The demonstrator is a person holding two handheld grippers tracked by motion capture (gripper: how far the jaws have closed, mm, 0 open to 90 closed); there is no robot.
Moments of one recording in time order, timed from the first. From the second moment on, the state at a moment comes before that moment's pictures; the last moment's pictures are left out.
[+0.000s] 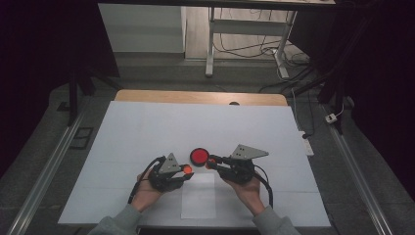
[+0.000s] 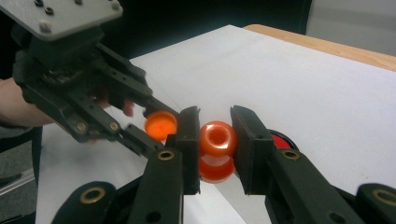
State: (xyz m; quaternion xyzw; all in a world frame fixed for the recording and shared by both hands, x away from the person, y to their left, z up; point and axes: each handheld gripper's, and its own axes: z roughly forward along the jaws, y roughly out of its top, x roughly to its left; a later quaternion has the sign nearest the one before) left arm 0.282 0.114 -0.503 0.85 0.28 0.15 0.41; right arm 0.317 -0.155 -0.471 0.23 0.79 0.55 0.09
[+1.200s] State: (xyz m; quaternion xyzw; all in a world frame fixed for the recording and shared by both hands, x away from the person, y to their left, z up) left arm 0.253 0.198 -0.510 0.82 0.35 0.16 0.42; right arm 0.322 -0.167 -0.470 0.25 0.79 0.56 0.10
